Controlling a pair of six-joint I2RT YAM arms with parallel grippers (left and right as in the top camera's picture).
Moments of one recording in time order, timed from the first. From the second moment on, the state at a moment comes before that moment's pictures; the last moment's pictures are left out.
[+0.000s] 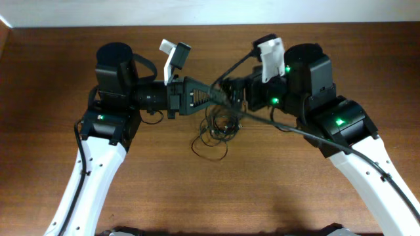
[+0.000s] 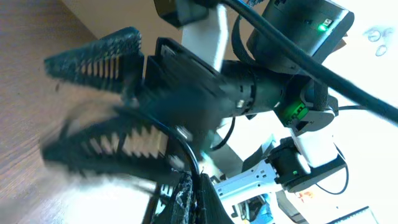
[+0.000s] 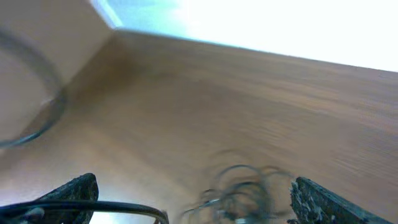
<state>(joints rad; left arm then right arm) -0.19 1.34 1.25 -0.17 1.37 -0.60 0.47 1.37 1.46 -0.63 -0.17 0.25</state>
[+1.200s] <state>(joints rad) -0.09 1.35 1.25 -0.17 1.30 -0.60 0.16 1.37 1.46 -0.77 0.44 0.34</state>
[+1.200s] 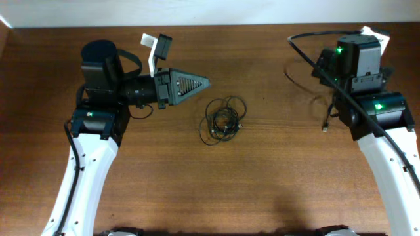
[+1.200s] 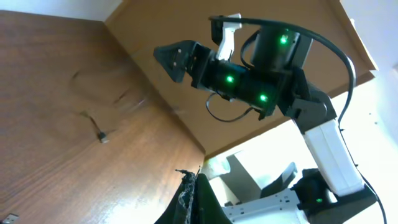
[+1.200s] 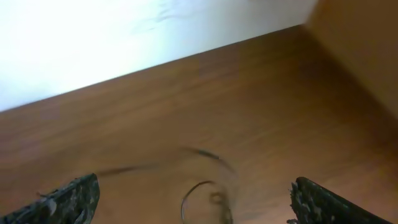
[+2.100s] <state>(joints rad) -0.12 1.35 1.25 -0.64 0.64 -0.45 -0.16 1.70 1.46 -0.99 0.06 0.38</state>
